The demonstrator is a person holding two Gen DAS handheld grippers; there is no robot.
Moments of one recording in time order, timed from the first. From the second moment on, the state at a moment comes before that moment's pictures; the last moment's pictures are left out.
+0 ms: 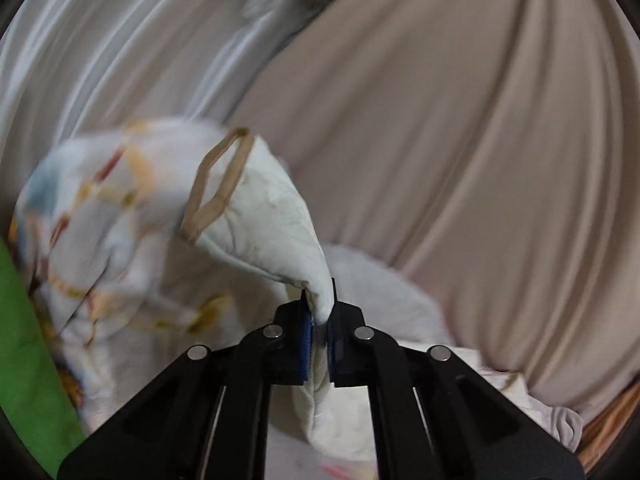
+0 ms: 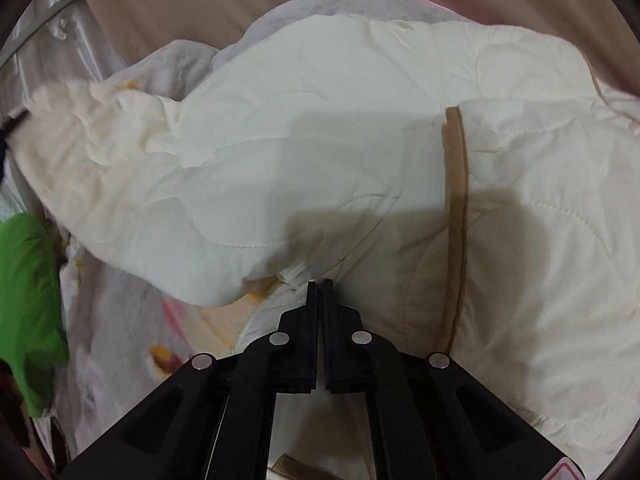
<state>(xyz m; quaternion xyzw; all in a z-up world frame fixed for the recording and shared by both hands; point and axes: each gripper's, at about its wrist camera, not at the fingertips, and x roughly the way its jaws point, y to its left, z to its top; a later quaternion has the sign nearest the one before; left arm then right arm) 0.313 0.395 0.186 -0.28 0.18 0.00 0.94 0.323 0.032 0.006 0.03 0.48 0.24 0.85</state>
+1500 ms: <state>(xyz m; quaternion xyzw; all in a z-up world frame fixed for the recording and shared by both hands) 0.292 0.014 0.071 -0.15 0.38 -0.27 0.87 0.106 -0.379 0.095 0.22 0.31 0.04 0.92</state>
